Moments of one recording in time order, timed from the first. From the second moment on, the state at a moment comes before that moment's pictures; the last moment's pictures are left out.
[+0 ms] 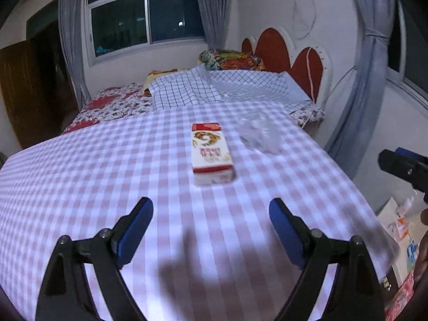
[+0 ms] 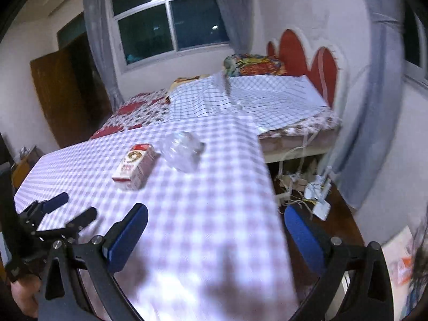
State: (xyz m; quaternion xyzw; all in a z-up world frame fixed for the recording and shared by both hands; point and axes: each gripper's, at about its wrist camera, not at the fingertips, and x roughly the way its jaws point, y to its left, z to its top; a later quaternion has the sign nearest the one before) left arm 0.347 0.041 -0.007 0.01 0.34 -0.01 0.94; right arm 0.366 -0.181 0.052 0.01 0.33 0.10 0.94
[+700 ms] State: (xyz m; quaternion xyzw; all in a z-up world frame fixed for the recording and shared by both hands) left arm 0.463 0.077 -0.025 0.02 0.41 -0.01 0.91; right arm 0.516 -0.116 -0.007 -0.04 0.41 0.16 0.90
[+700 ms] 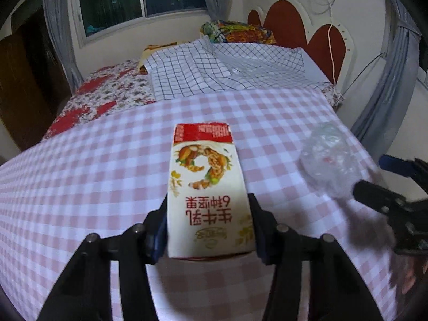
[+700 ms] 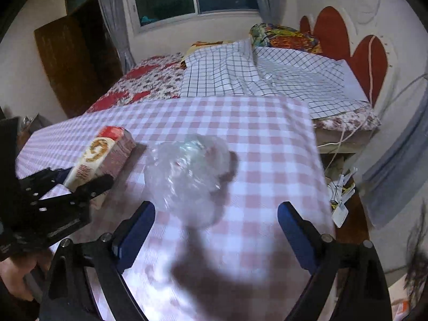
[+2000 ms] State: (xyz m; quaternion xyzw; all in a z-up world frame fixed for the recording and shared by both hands) left arm 0.237 -0.212 0.012 0.08 0.32 -0.25 0.91; right arm 0.192 -0.454 0.019 0.04 0.34 -0.02 0.94
